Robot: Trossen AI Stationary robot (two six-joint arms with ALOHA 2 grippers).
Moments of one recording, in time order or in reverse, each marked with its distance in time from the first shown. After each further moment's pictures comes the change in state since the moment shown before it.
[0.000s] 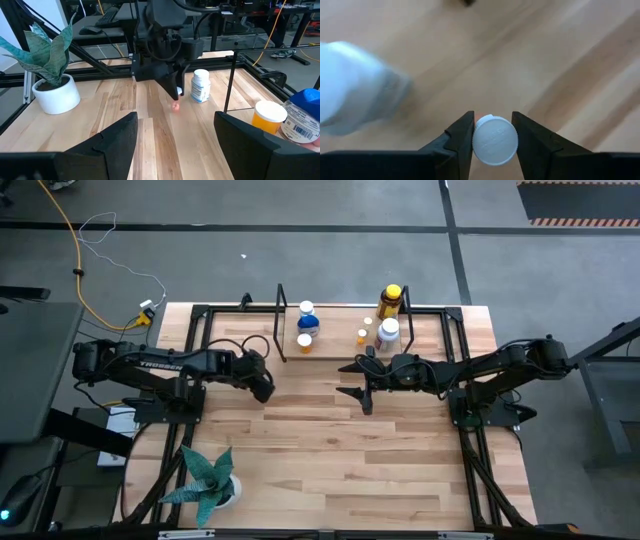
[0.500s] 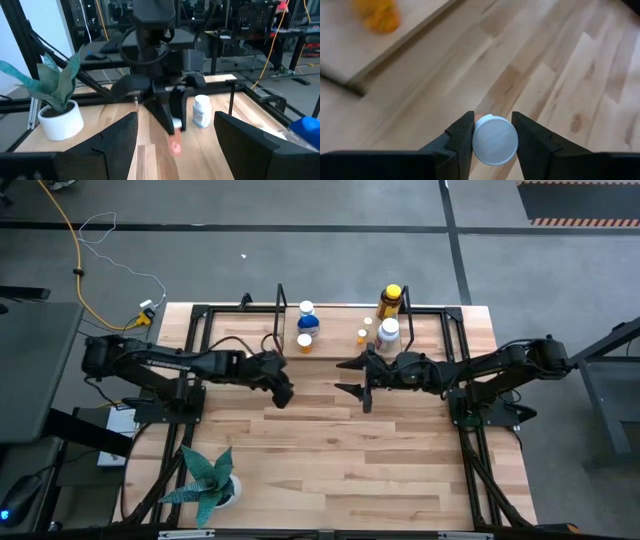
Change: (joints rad) left arm -0.100 0.104 0.174 0.225 0.026 0.112; right arm 0.000 0.000 0.000 0.123 -0.002 -0.003
